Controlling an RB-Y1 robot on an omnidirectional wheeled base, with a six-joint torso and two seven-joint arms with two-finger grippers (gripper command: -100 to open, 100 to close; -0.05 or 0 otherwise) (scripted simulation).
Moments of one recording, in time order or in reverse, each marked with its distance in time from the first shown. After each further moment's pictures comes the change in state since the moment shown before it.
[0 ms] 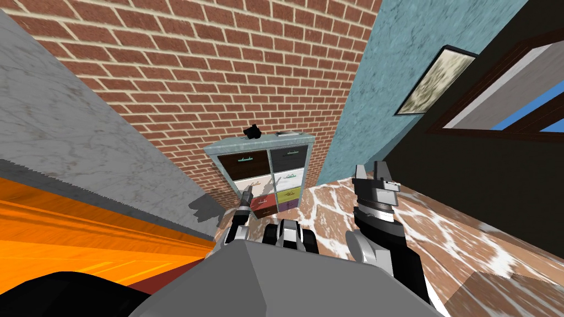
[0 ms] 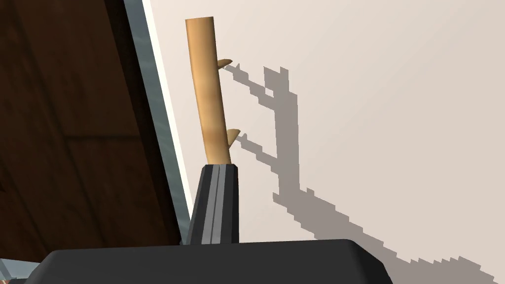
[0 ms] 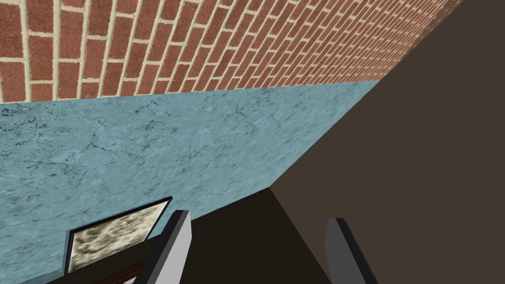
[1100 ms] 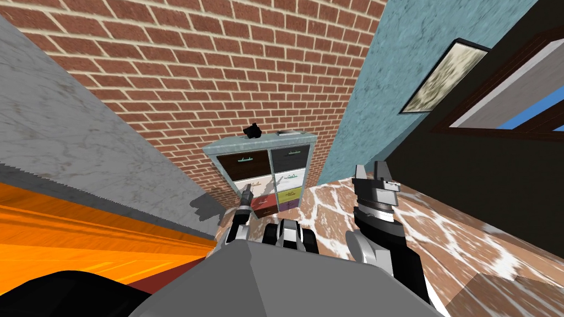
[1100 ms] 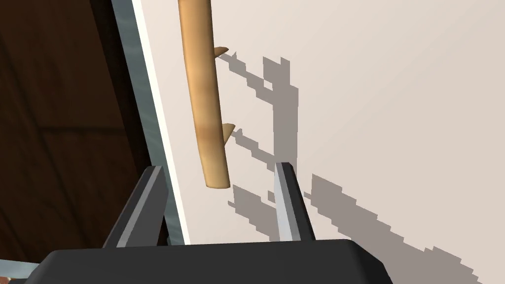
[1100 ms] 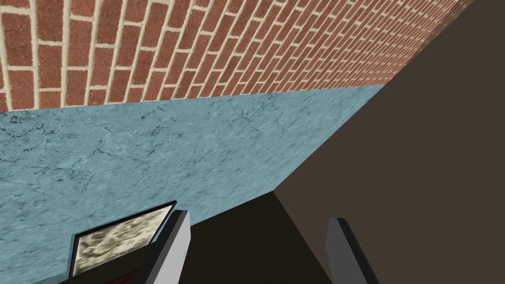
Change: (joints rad) left arm 0.021 -0.045 0.010 -0.065 0.006 0.061 0.009; right arm 0.000 0.000 0.000 0.000 0.000 0.000 0.000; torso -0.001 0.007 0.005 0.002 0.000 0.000
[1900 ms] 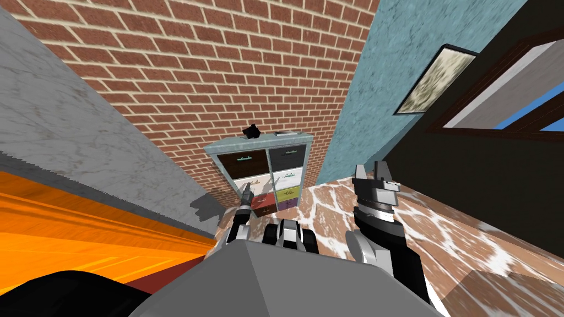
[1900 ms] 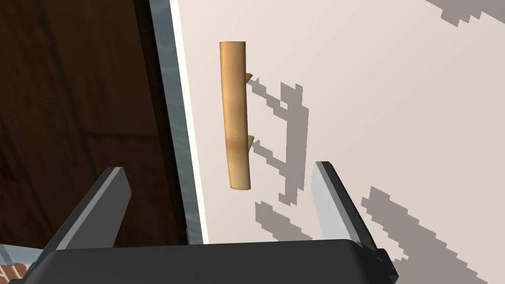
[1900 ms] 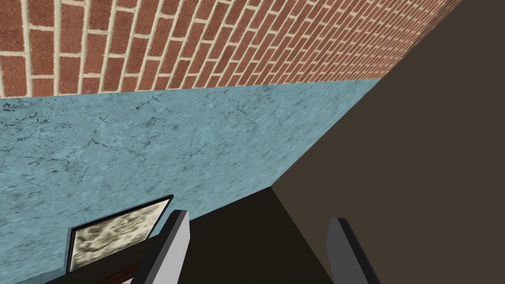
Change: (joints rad) left arm 0.002 -0.002 -0.011 -0.005 0.009 0.001 0.012; right arm 0.000 0.000 0.000 0.000 0.000 0.000 0.000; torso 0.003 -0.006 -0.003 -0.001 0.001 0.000
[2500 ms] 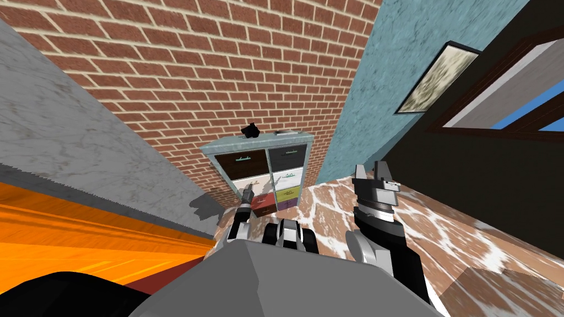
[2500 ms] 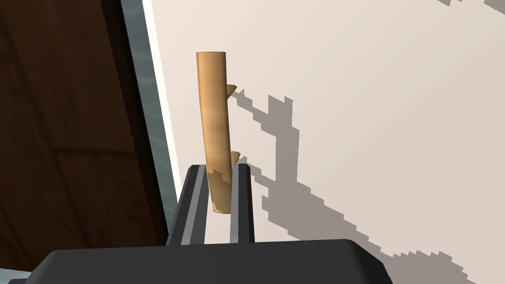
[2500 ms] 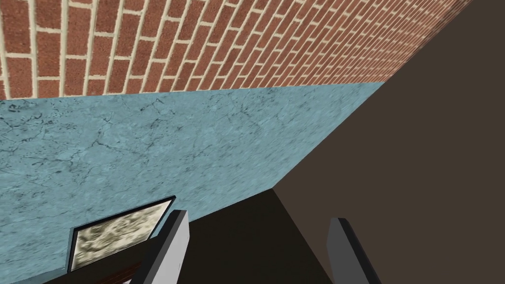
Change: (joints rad) left arm -0.027 -0.001 0.008 0.006 0.011 0.027 -0.011; right arm 0.000 0.000 0.000 0.000 0.000 0.000 0.000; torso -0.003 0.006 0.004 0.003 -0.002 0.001
